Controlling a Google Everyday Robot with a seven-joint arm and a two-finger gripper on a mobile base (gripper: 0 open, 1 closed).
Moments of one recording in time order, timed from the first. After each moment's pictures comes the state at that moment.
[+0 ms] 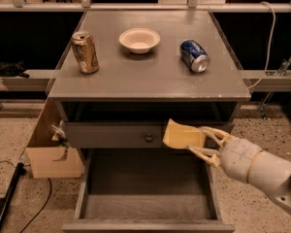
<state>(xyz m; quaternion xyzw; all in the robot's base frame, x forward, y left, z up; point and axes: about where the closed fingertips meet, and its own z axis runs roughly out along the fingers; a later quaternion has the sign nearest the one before) 0.471 -0.155 0.761 -0.46 0.67 0.06 0.58</state>
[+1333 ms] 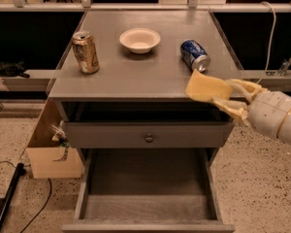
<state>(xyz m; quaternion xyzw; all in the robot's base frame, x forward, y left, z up) 0.527 -0.206 0.875 -0.43 0.64 0.01 0.64</state>
